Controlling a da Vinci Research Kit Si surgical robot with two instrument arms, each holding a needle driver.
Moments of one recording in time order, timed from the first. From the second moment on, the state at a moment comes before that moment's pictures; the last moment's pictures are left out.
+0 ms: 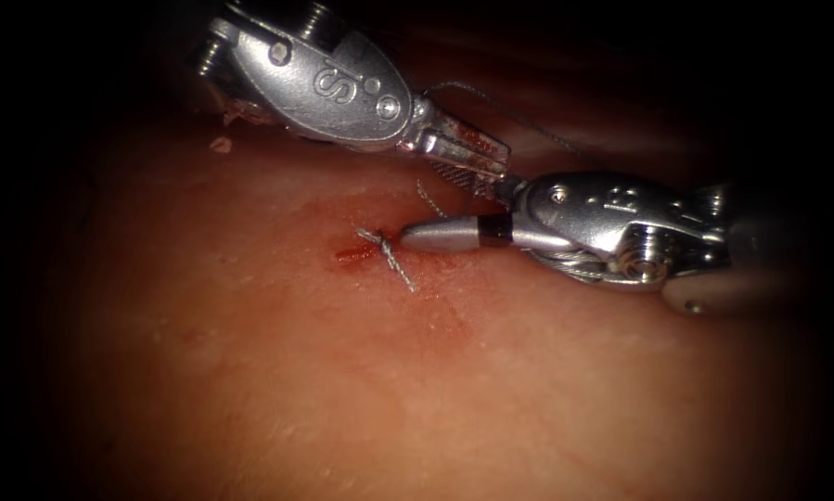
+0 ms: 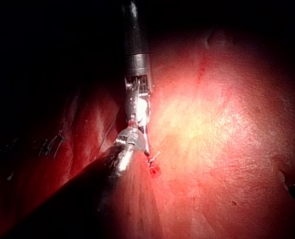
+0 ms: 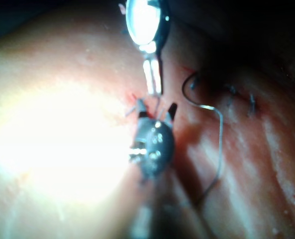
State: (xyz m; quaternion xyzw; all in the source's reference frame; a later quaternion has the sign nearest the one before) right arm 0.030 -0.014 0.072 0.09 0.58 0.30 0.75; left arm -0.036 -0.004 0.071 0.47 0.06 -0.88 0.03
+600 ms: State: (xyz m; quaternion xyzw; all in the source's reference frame) right arm 0.033 -0.014 0.072 0.09 0.59 0.30 0.75; left arm -0.036 -0.004 0.070 0.47 0.06 -0.88 0.03
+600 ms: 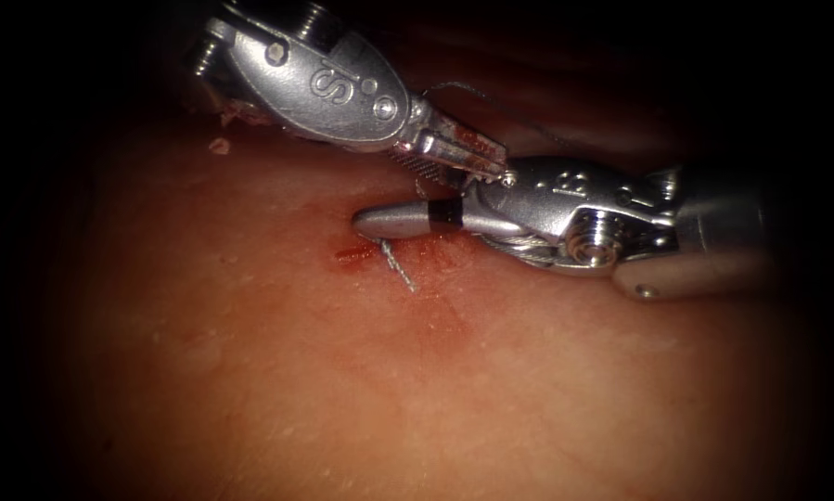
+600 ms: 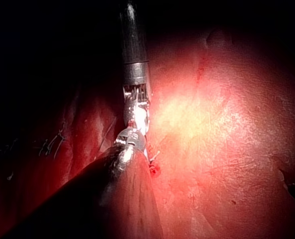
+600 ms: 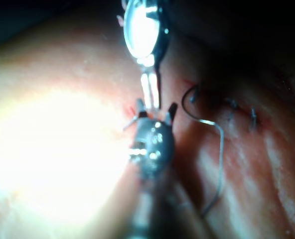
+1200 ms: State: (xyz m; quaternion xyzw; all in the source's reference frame) right arm 0.032 -0.013 0.071 0.10 0.61 0.26 0.74; left arm -0.036 -0.004 0.070 0.47 0.06 -0.88 0.03
